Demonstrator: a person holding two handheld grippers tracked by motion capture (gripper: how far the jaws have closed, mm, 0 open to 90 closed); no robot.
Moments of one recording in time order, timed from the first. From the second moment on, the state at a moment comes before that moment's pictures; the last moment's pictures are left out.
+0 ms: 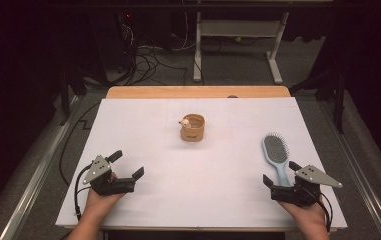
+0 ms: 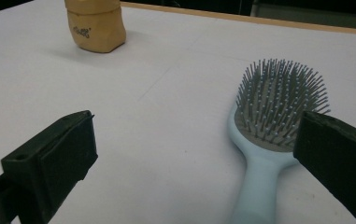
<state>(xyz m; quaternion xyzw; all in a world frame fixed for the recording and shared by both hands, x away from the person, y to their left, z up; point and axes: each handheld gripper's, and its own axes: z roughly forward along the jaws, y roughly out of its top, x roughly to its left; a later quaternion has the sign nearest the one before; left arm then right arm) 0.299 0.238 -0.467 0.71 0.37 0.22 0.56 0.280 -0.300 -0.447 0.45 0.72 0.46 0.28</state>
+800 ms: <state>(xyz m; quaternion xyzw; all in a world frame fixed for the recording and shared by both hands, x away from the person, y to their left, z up) 0.299 0.237 -0.467 0.71 0.36 0.22 0.56 0.302 -0.306 -0.442 0.50 0.76 0.33 0.26</state>
